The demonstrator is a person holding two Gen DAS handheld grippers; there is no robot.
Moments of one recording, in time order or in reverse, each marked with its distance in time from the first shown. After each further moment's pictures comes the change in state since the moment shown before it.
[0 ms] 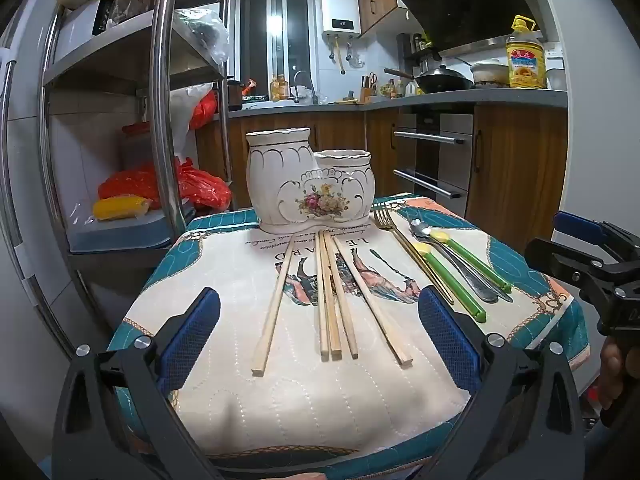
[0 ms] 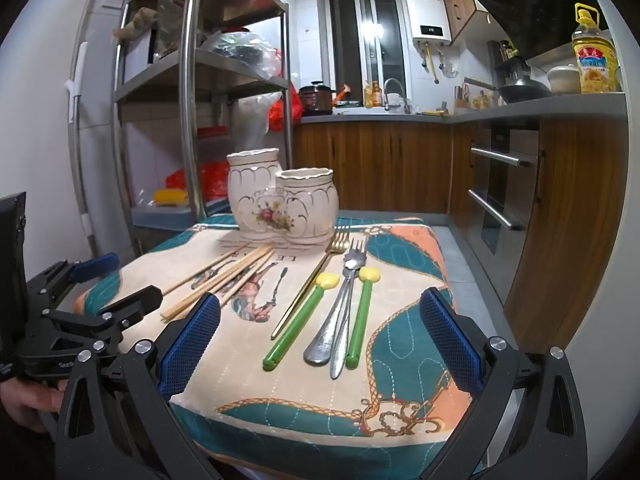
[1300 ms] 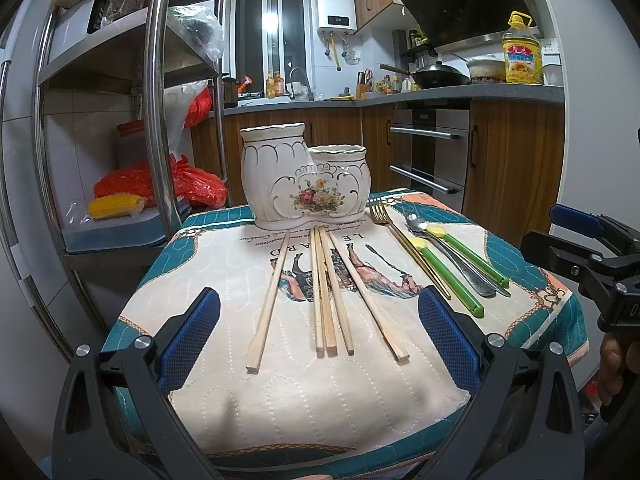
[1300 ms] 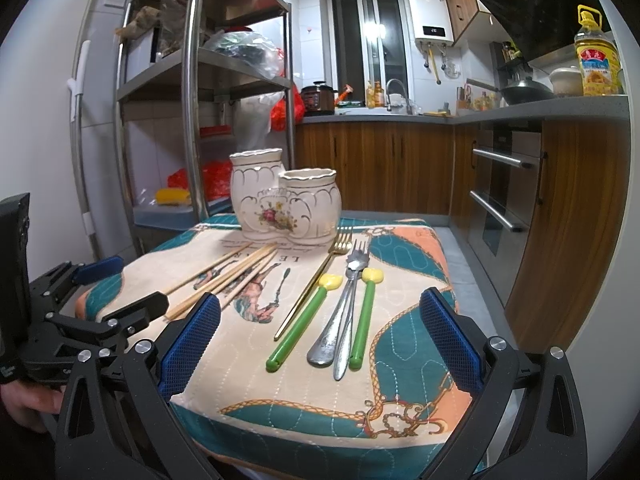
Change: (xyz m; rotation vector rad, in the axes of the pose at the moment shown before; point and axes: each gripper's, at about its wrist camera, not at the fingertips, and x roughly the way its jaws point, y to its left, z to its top) left arm 0.003 -0.005 -0.003 0.008 0.014 -0.009; right arm 0.001 0.001 0.001 -0.005 -0.005 -0.001
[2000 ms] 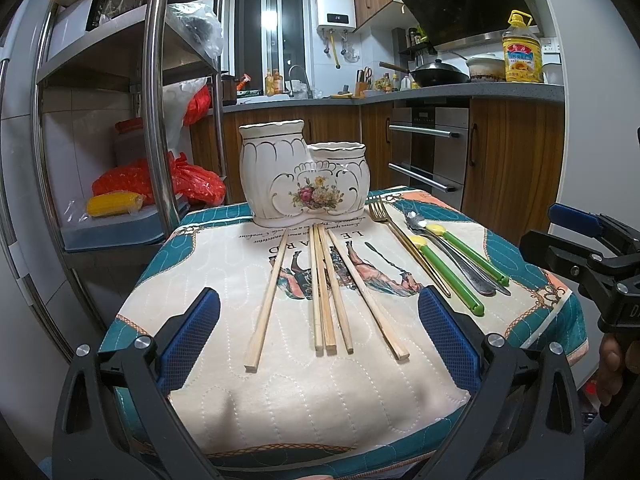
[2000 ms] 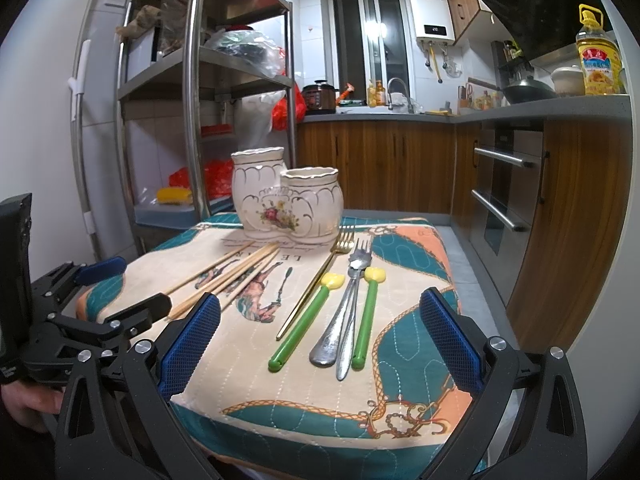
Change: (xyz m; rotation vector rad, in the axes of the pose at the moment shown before) left arm 0.002 -0.001 -0.002 0.000 0.007 -0.001; right arm 0.003 0.001 0.000 0.000 0.002 -0.001
